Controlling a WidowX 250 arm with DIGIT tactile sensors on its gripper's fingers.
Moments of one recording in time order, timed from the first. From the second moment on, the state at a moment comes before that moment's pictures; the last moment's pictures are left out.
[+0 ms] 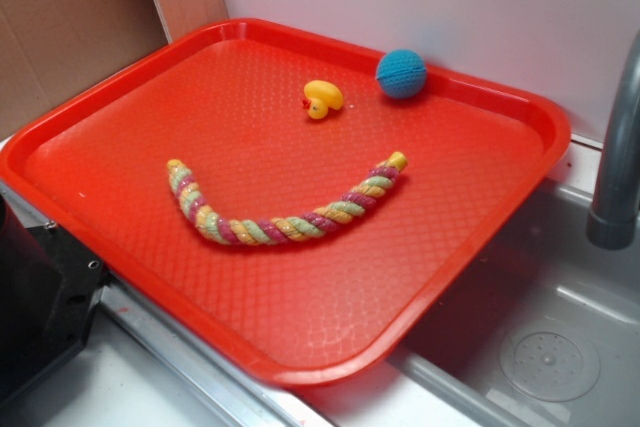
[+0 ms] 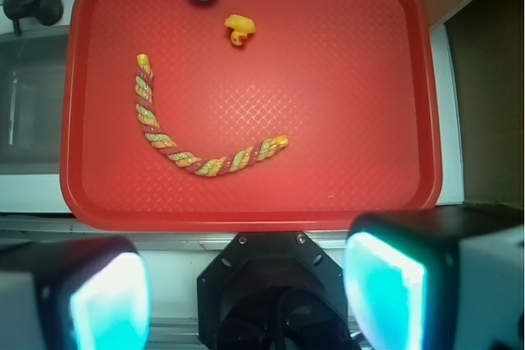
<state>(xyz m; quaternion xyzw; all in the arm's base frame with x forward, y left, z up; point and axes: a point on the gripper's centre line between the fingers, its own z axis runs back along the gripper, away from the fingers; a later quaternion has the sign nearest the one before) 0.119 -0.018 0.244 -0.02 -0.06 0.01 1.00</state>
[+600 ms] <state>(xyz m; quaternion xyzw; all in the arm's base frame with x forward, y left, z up) 0.130 -0.014 0.238 -0.01 -0.07 0.03 1.00</state>
